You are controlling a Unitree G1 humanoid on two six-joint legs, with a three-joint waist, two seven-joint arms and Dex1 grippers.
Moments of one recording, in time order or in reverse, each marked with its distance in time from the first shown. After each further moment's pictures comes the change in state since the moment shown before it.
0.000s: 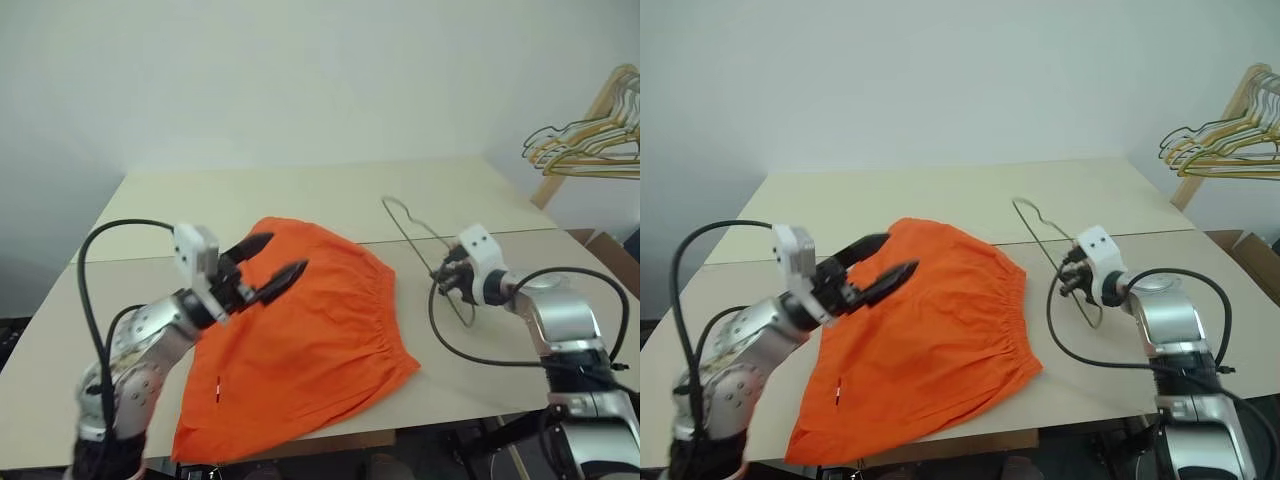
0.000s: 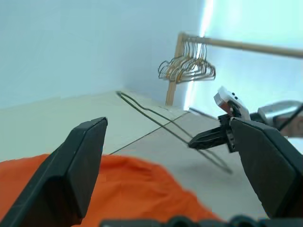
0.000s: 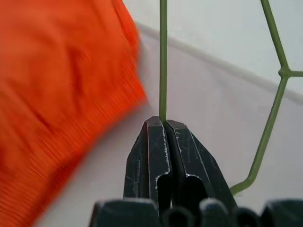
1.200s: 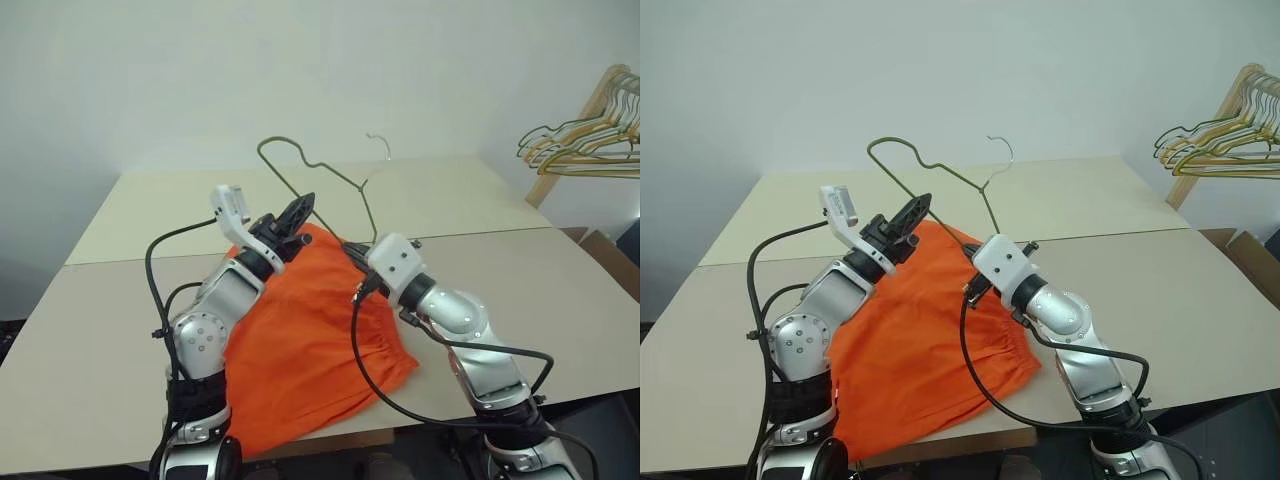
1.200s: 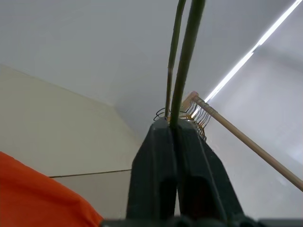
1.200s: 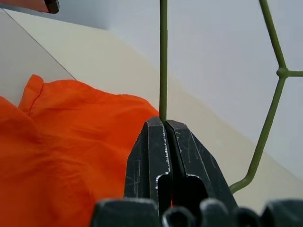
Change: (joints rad) left arm -0.198 -0.294 0.042 0.214 -0.162 0.058 0.353; right arm 0.134 0.182 0.292 -0.174 -0.236 -0.504 -0.199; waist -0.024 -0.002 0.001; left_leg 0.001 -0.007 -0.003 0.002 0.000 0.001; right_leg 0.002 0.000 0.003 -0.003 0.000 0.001
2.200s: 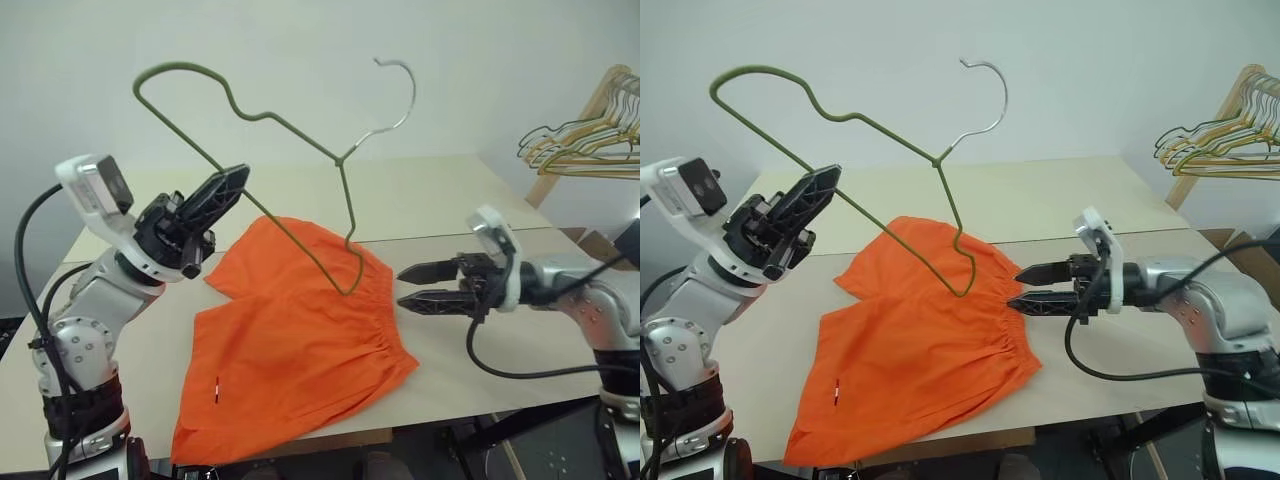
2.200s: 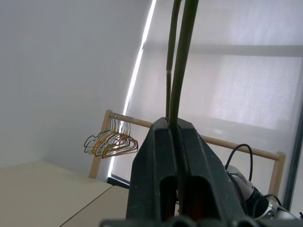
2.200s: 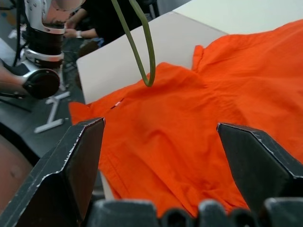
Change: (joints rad) left arm 0.062 0.461 0.206 -0.075 -0.350 -0.016 -0.600; right arm -0.213 -0.468 -0.233 0.270 0.869 0.654 0.792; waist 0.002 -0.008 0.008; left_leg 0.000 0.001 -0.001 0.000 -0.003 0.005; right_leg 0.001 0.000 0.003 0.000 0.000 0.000
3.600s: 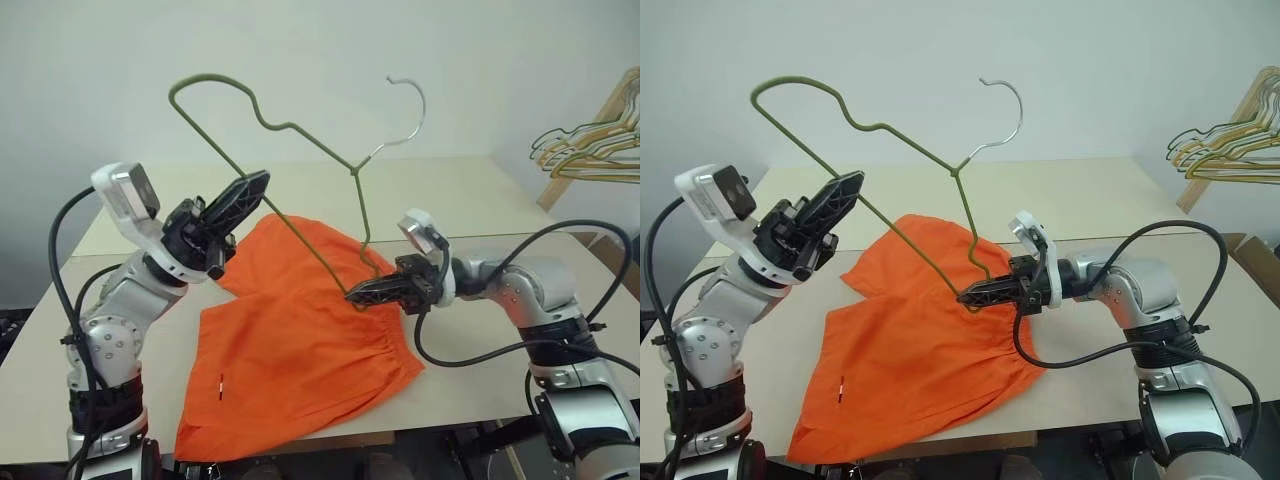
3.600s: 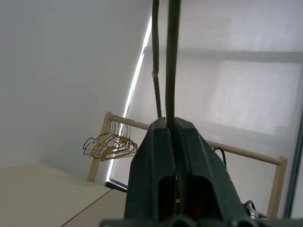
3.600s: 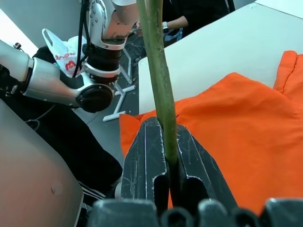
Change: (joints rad) left arm 0.011 -0.085 -0.100 0.025 0.135 -0.102 -0.016; right arm -0.128 0.209 0.147 0.088 -0.047 0.013 0.050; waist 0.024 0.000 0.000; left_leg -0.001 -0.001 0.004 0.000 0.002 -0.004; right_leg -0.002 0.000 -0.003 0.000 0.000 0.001
